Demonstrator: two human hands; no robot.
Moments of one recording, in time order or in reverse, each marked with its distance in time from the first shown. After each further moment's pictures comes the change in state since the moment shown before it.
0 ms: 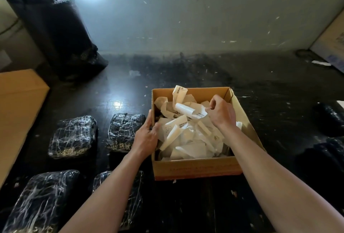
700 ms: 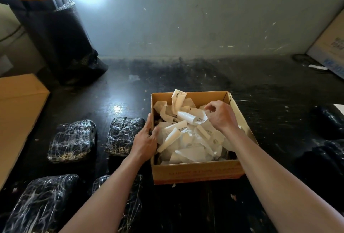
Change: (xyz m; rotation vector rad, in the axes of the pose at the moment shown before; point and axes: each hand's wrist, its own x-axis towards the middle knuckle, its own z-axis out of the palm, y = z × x) left_hand -0.003 0.000 -0.001 0.094 -0.003 0.050; right_hand 0.000 0.003 -0.014 0.066 -0.059 -0.120
